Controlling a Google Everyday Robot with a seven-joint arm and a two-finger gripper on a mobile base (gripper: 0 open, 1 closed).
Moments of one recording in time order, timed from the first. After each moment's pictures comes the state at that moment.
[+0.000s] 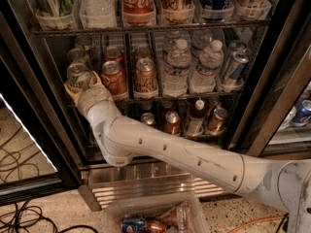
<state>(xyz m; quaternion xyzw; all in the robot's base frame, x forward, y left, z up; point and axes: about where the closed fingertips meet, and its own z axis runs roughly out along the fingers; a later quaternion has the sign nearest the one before) 0.651 0.208 0.836 -0.24 0.64 0.14 0.71</state>
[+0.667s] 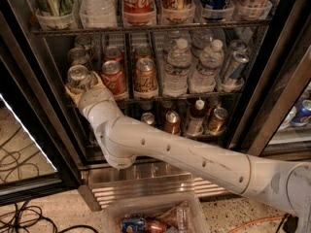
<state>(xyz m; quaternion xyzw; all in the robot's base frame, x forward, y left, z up) 0.642 0.200 0.845 -0.24 0.65 0.13 0.71</state>
